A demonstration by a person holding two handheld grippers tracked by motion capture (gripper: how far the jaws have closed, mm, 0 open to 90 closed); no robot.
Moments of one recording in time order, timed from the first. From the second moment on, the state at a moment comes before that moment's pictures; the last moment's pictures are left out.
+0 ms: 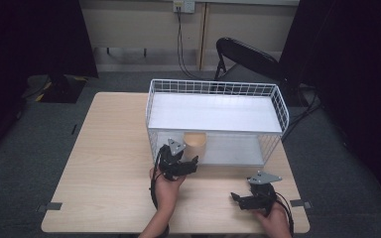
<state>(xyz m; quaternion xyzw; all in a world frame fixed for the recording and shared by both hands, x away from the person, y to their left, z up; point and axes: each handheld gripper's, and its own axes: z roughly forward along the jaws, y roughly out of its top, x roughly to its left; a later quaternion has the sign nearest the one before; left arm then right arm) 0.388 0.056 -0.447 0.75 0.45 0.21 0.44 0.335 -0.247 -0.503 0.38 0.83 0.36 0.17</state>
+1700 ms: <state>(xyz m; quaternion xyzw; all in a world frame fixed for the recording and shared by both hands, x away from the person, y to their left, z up) 0.365 0.105 -0.444 0.78 0.40 0.16 0.45 0.335 -0.247 -0.503 0.38 0.83 0.36 0.17</state>
